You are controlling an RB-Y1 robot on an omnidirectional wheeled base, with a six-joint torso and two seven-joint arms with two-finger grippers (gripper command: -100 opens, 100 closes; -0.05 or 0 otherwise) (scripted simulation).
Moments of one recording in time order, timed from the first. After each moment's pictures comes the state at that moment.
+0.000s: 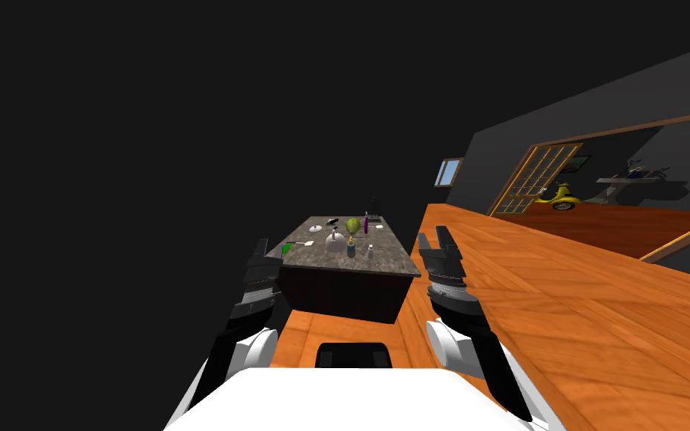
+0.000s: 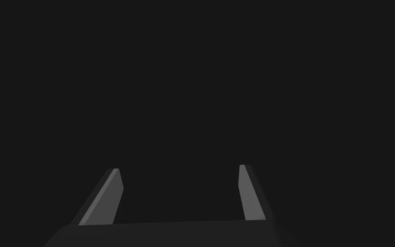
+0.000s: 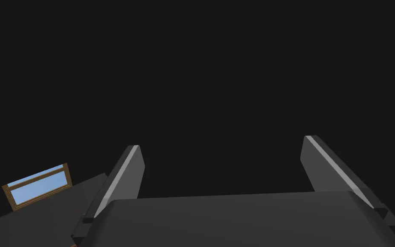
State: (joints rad) left arm 0.55 0.01 -0.01 -2.29 0.08 -0.40 0.00; right arm 0.50 -0.03 -0.04 -2.28 0.02 -0.54 0.06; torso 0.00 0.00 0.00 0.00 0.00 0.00
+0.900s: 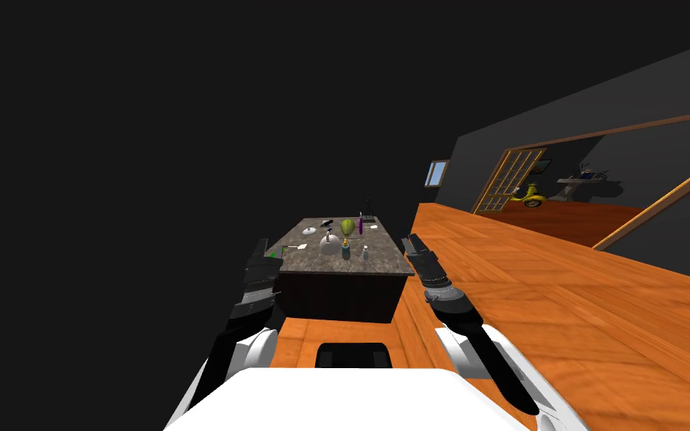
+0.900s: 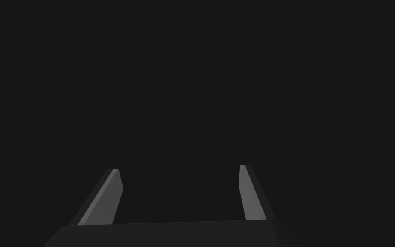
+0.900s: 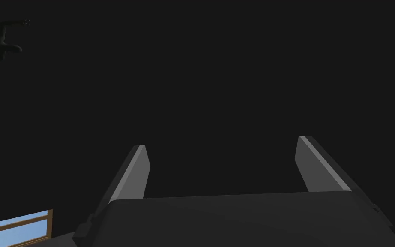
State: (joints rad) left arm 0.55 0.01 -0.01 -2.29 0.08 -0.40 0.00; right arm 0.49 -0.28 0.01 -2.22 0.15 -0.54 -0.04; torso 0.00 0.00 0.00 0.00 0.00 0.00
